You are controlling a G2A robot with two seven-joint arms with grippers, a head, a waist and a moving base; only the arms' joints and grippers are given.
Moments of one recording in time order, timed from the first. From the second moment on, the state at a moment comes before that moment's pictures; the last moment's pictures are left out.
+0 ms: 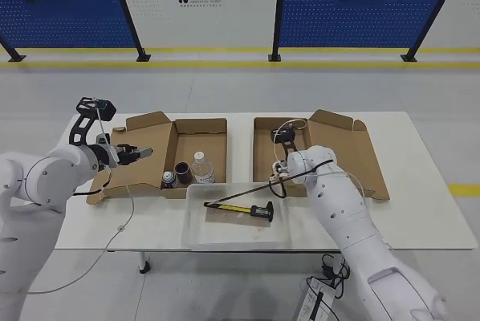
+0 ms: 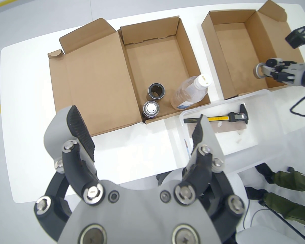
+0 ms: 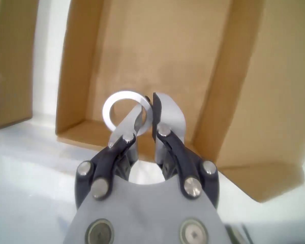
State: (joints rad) left arm 1.10 -0.82 -1.49 -1.90 0.69 0.11 -1.21; right arm -0.75 -1.51 1.07 -1.05 -1.24 0.18 1.10
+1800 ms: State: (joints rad) left arm 1.10 -0.82 -1.49 -1.90 0.69 0.11 -1.21; right arm -0.86 -1.50 1.11 -1.34 -1.29 0.21 1.07
